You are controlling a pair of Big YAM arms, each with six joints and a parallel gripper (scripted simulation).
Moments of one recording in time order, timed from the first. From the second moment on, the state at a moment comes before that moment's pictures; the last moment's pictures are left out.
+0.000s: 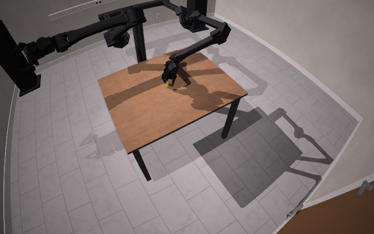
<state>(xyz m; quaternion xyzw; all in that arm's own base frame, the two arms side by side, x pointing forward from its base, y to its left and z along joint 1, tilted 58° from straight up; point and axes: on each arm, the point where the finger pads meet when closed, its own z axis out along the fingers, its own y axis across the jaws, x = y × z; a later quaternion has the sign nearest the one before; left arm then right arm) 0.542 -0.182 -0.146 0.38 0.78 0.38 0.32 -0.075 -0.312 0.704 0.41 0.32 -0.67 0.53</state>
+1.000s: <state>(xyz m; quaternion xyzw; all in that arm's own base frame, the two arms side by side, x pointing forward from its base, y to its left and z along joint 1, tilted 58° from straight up) 0.542 -0.180 -0.145 0.43 0.73 0.33 0.42 -0.075 -0.312 0.704 0.41 0.32 -0.67 0.53</state>
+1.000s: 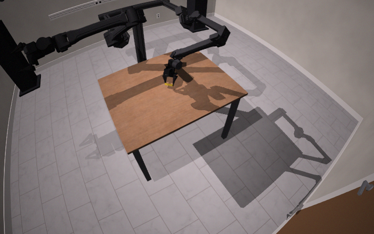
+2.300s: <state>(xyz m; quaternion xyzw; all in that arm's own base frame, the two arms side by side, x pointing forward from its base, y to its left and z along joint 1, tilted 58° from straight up) 0.541 -0.172 -0.152 0.50 0.61 0.20 0.58 -0.075 -0.312 0.704 0.41 0.32 -0.67 0.53</state>
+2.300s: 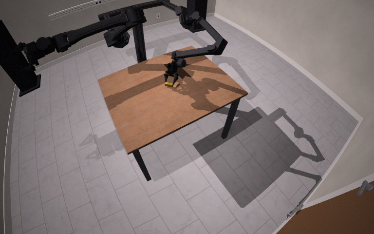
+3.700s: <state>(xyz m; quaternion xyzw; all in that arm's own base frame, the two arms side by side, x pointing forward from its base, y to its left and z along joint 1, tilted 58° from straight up) 0.545 -0.167 -0.159 0.53 0.54 0.15 0.64 -0.075 -0.312 0.704 0.41 0.32 -0.67 0.53</state>
